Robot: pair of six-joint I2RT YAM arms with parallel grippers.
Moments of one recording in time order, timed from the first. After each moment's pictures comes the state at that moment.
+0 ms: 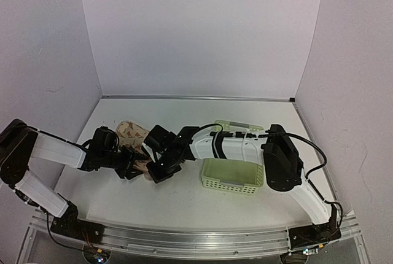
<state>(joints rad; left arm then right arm) -0.46 1.45 0.47 0.21 0.47 -1.47 1.15 2.43 2.06 -0.69 -0.12 0.44</state>
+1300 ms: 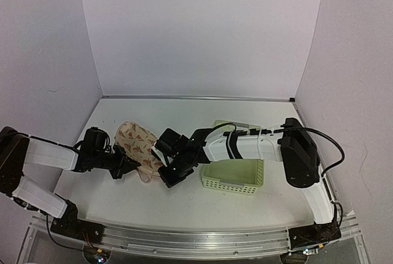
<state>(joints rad) -0.37 1.37 0.42 0.21 0.59 -1.33 1.15 2.25 1.78 -0.61 -0.07 0.40</state>
